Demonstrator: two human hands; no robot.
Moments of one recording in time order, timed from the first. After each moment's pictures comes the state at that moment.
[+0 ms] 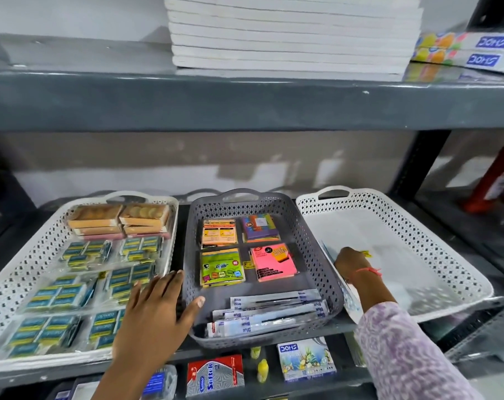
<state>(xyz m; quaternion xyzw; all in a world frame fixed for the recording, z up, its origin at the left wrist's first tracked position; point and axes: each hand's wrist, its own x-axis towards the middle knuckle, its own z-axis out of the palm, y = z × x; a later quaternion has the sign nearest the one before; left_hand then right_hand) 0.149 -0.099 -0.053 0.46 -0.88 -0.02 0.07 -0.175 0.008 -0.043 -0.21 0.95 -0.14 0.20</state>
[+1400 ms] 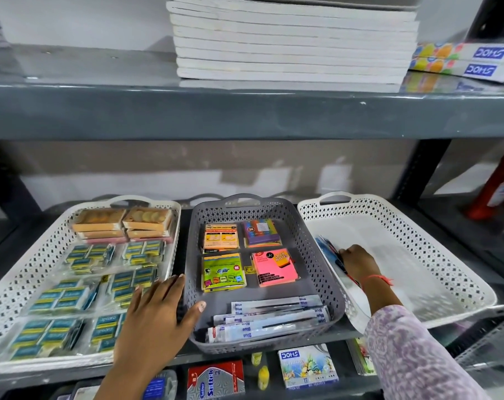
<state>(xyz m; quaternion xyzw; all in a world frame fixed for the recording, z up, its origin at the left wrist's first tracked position) 0.150 -0.102 -0.058 0.45 -0.89 -0.01 0.11 -0.210 0.007 -0.063 -0.18 0.92 -0.29 0.19</state>
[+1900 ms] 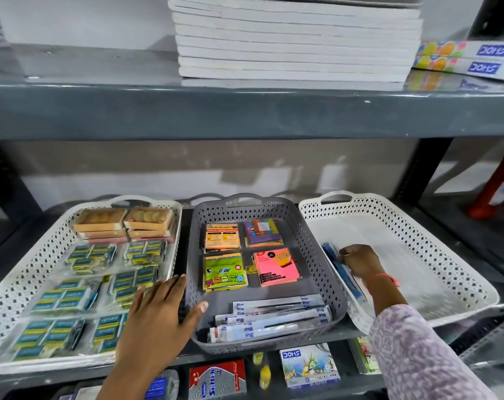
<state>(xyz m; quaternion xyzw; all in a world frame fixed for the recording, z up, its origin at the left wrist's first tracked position) 0.150 -0.102 -0.057 0.45 -0.89 -0.02 0.10 -0.210 0.012 -0.058 -0.21 0.90 -0.32 0.19</state>
